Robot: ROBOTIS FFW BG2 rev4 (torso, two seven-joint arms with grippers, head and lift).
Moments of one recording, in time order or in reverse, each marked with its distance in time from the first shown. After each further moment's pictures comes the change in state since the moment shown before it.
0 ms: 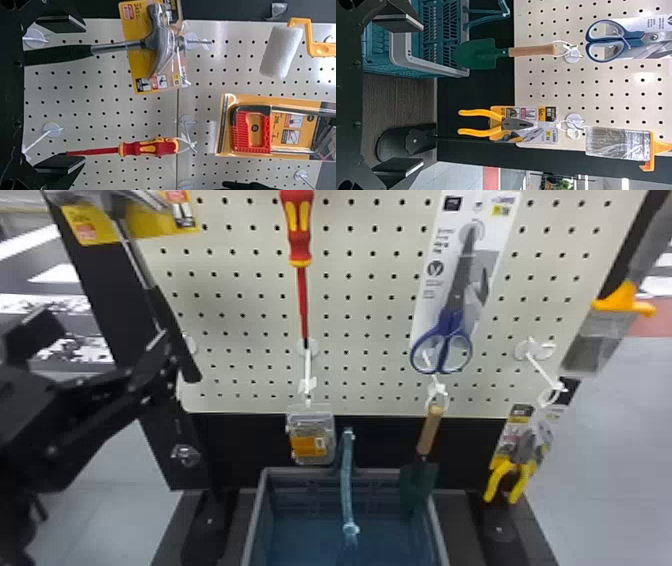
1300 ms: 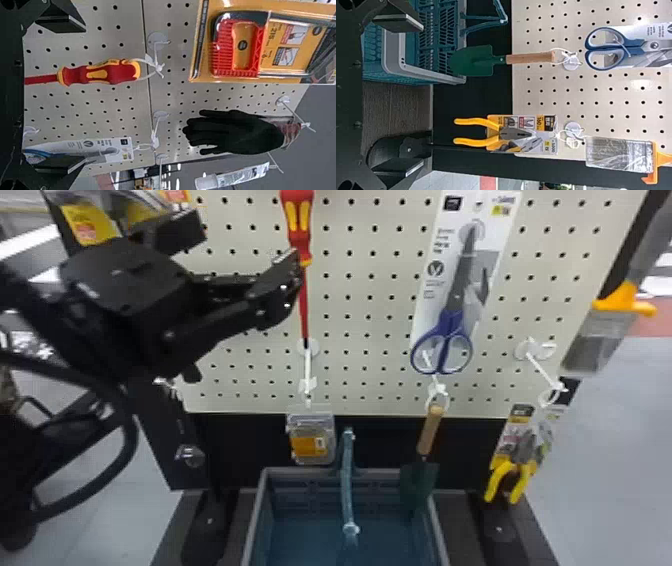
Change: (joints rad) left arm -0.469 0.072 -0.149 0.161 0.098 0.254 -0.132; right arm -0.042 0.001 0.019 0.019 0.008 0.011 0.012
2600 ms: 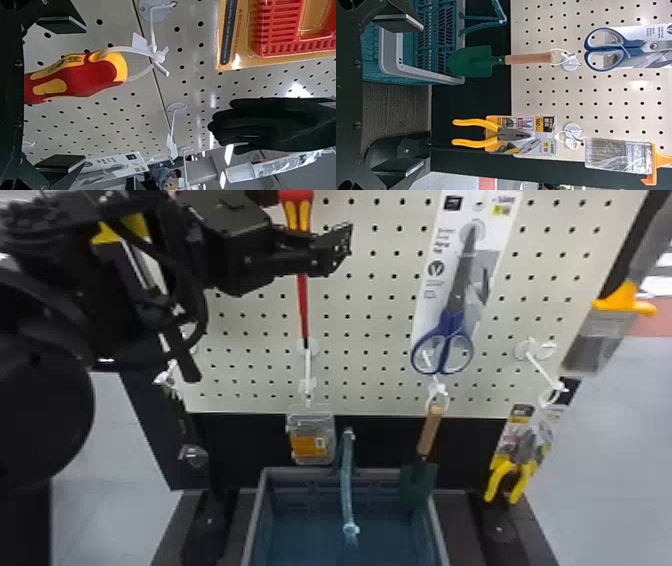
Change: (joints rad) left arm -0.355 0.087 -0.128 0.366 -0.079 -0.015 -0.169; right arm -0.009 0.002 0.000 0.003 0.002 0.000 0.003
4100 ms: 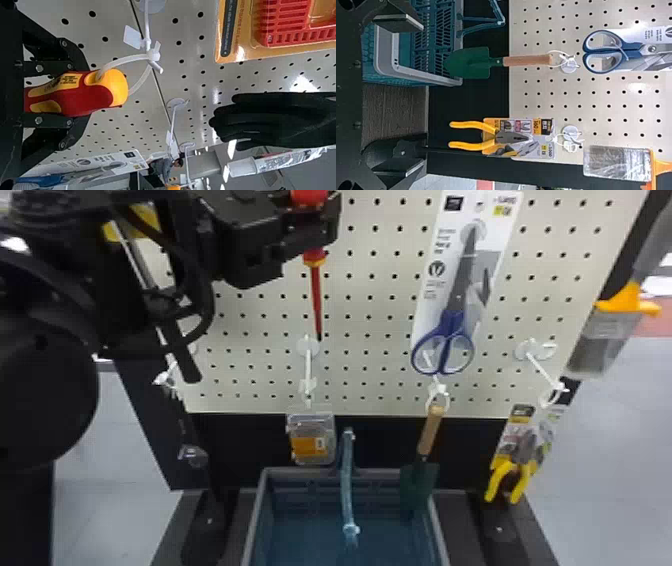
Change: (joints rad) left arm -0.038 0.017 -0.023 0.023 0.028 0.015 0.001; right arm -0.016 -0.001 0.000 0.007 0.003 0.000 0.008
